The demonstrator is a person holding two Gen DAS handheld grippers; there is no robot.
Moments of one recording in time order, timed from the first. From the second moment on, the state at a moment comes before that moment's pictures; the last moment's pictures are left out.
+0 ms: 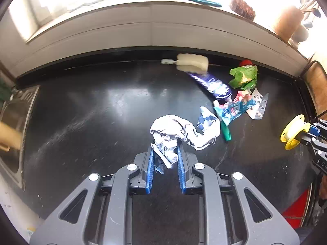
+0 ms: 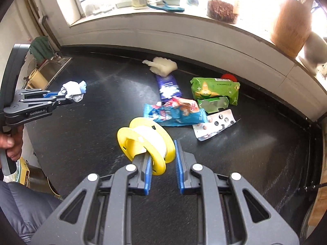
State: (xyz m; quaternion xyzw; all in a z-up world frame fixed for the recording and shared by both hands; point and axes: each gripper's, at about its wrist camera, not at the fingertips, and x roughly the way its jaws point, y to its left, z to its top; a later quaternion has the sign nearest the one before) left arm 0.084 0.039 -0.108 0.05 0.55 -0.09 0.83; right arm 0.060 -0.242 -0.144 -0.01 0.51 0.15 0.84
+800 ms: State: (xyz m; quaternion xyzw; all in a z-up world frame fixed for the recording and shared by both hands) left arm -0.080 0.204 -0.075 -0.03 0.50 0.12 0.86; right arm 0.010 -0.034 -0.116 -0.07 0.49 0.31 0.81
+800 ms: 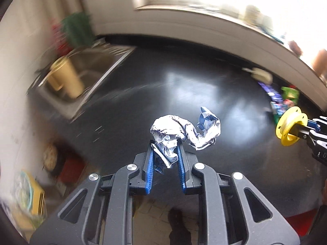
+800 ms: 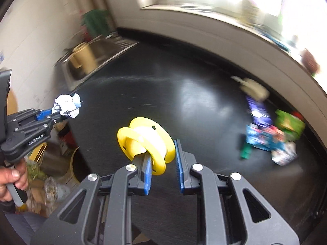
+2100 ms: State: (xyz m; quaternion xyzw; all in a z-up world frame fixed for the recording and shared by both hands) left arm -0.293 0.417 -0.277 -0.24 0.55 0.29 0.75; right arm -0.135 0.337 -0.261 -0.26 0.58 0.48 0.61
